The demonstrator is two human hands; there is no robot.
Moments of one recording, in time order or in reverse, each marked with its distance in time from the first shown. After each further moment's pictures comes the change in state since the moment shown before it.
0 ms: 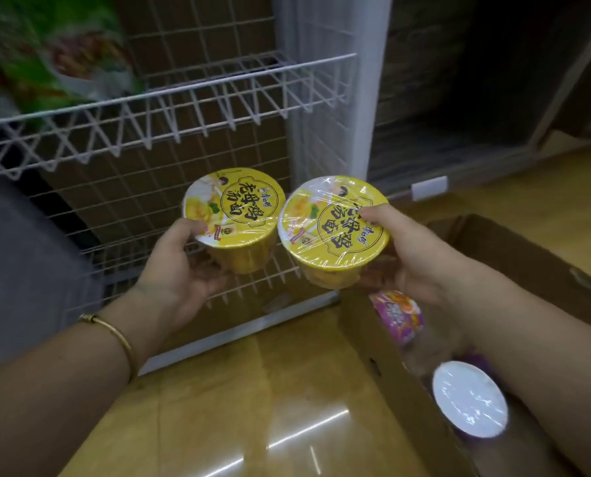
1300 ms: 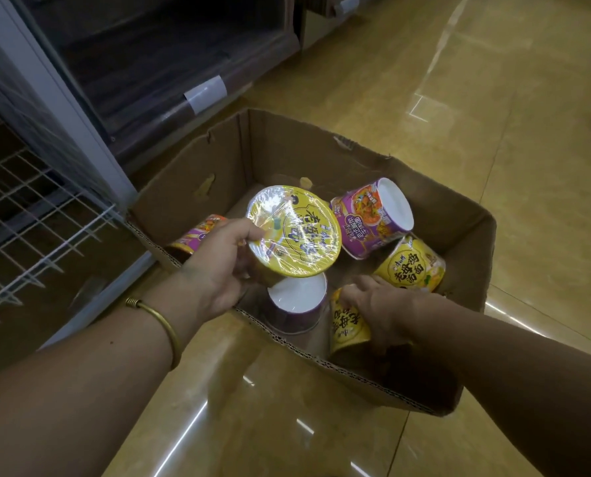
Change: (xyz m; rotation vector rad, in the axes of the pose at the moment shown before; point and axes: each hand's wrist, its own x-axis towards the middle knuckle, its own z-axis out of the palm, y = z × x) left_hand -0.056 -0.190 0.175 0.445 -0.581 -0.486; right_hand -0.139 0.156 -0.167 -1.509 -0.128 0.600
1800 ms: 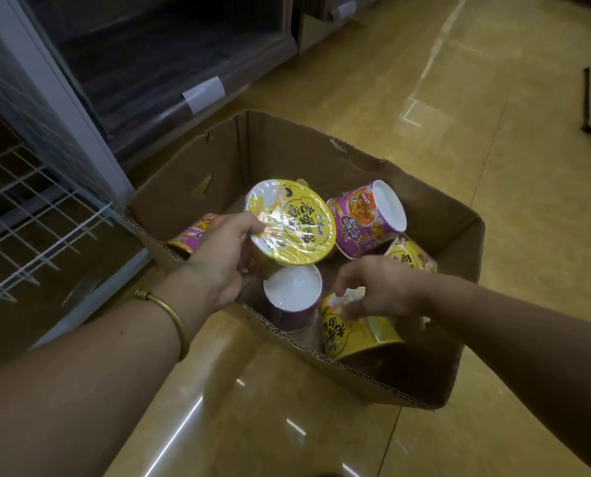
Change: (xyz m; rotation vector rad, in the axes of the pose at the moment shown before) left_hand -0.013 0.009 0.013 -0.014 0.024 0.015; right_hand -0.018 0.014 -0.023 0.402 0.211 -0.158
